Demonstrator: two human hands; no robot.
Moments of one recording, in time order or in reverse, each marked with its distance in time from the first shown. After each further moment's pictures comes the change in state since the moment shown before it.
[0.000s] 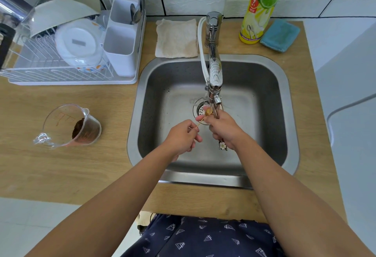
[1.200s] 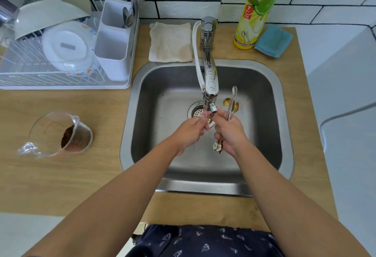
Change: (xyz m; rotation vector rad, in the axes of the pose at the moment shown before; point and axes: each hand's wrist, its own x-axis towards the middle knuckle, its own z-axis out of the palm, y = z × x) left_hand 0.031 0.027 0.018 -0.134 -0.201 0.041; right_hand -0.015 -0.012 -0.013 0.328 0.214 -0.016
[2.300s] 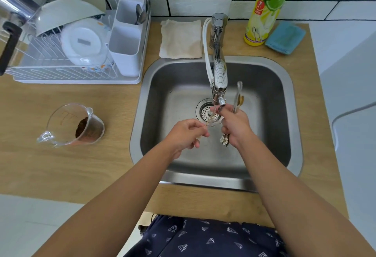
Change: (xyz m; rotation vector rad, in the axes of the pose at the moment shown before) left_hand -0.041 -0.010 -0.020 -0.079 0.101 -0.044; right_hand 0.010 0.000 0.010 -0.031 0.091 -0.013
